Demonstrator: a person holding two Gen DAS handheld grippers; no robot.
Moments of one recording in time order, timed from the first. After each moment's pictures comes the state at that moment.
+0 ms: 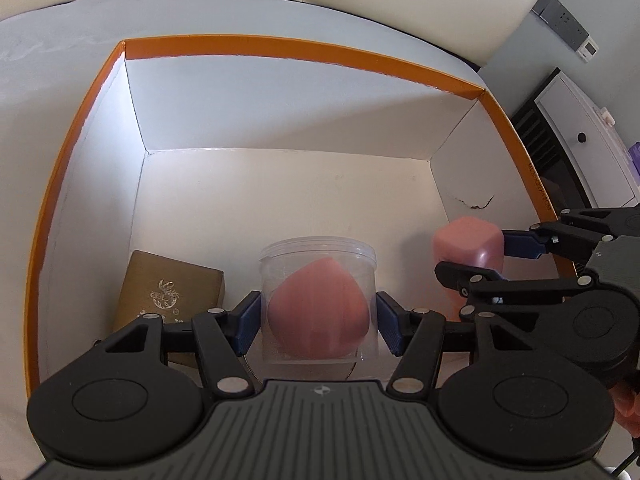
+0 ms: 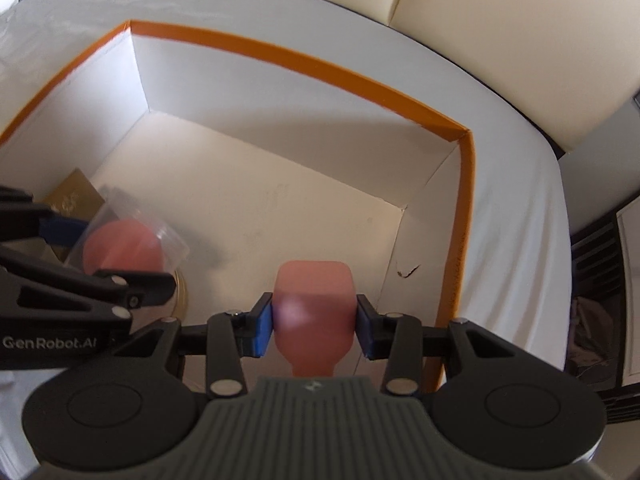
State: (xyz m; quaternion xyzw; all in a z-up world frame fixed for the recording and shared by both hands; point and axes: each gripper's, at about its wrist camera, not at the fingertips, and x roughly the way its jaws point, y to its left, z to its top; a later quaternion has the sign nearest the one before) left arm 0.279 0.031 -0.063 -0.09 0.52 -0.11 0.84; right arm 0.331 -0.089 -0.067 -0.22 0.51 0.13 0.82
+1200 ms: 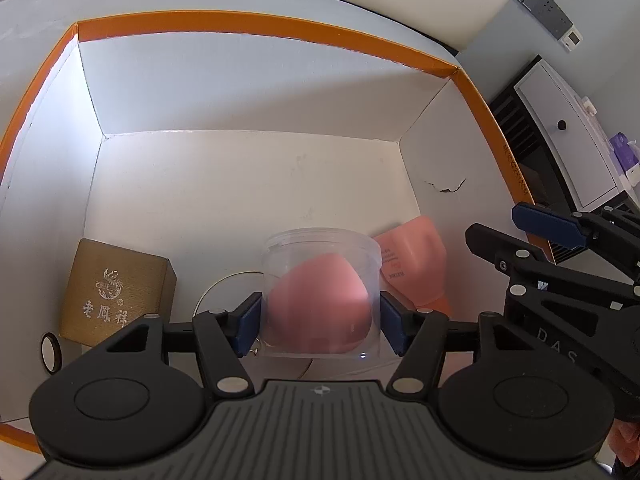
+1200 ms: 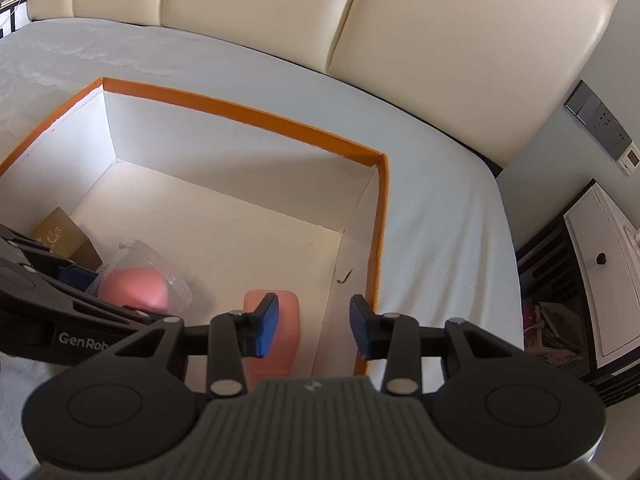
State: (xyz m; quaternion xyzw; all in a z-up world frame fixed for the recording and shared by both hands) left arm 0.289 0.014 -0.069 -0.10 0.54 -0.15 0.82; right arm 0.303 -0.106 -0.046 -0.18 0.42 0.06 0.89
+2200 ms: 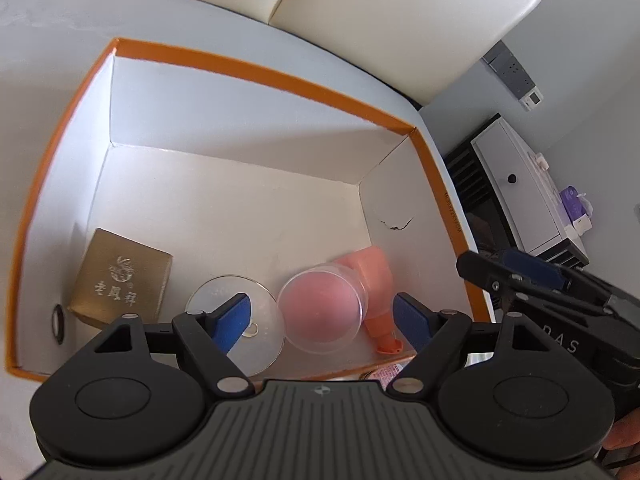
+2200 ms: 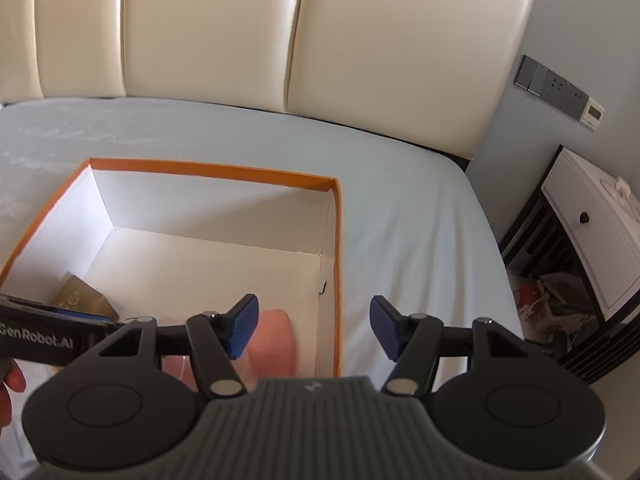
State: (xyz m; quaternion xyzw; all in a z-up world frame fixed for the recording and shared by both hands) left arm 0.257 0.047 -0.040 -0.19 0.47 -0.18 0.84; right arm 0.267 -0.131 -0.012 -0.07 0.38 0.03 0.92
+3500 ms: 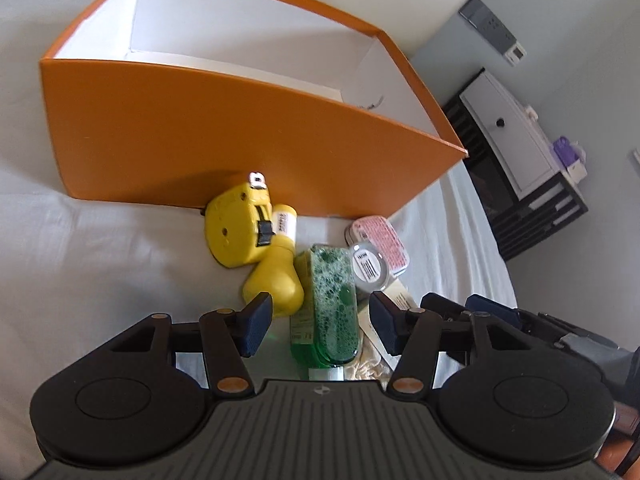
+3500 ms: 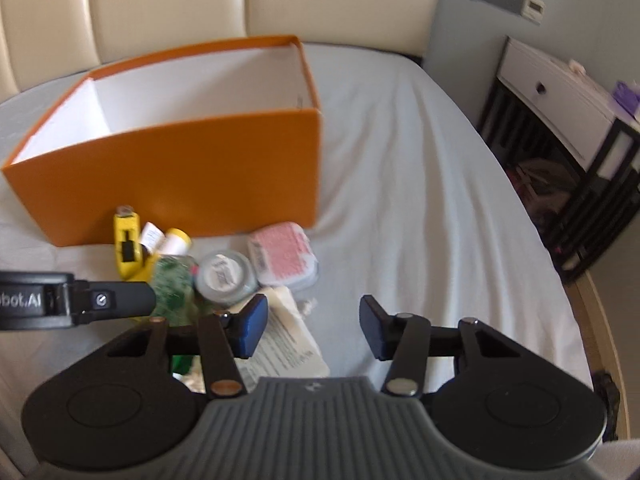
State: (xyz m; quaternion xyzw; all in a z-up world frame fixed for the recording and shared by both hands) left arm 0.139 0.016 -0.078 -0.16 0.49 -0.19 0.84; right arm 0.136 -0.151 -0.086 0.00 0.44 -0.05 0.90
